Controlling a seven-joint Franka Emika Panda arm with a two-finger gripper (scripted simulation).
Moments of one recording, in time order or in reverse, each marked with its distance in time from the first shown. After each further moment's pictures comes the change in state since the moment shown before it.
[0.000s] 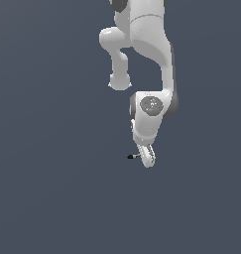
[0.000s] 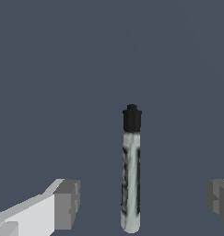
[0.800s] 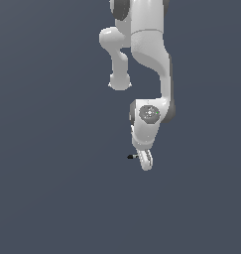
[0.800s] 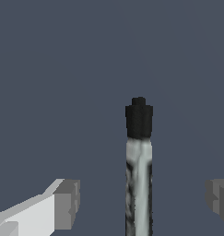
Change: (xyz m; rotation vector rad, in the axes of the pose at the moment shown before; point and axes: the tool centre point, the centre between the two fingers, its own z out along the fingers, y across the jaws) arm -0.001 0.001 0.037 0.000 0.000 0.016
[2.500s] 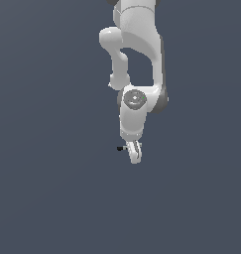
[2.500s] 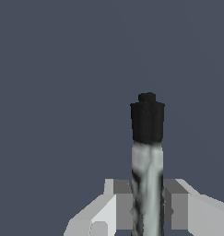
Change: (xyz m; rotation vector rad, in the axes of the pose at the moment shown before) arm 0.049 0.018 -0.055 -0.001 -0.002 0.001
